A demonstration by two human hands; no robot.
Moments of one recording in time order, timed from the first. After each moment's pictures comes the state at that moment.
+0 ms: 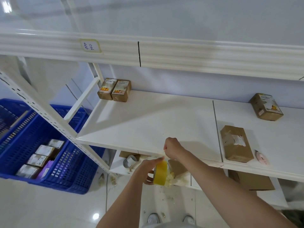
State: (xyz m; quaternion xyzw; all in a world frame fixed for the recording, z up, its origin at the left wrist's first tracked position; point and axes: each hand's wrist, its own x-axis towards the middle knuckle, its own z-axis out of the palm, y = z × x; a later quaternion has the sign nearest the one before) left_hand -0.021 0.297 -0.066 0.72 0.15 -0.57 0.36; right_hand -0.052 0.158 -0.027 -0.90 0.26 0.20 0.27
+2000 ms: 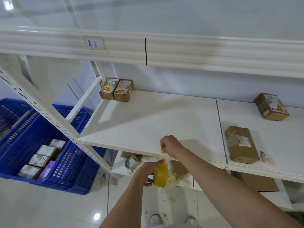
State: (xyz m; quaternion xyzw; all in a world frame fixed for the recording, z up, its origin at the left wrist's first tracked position) left_hand -0.012 0.305 -0.089 0.76 0.13 -0.56 0.31; right_hand -0.031 0.157 -0.034 -0.93 0.18 0.16 0.27
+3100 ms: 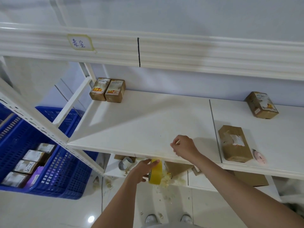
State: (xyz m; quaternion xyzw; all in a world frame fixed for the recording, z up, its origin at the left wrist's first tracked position) left_hand 0.003 0.306 -0.106 0.73 0.00 -0.56 0.39; right_hand -0.073 0.111 -0.042 -0.82 0.36 0.03 0.44
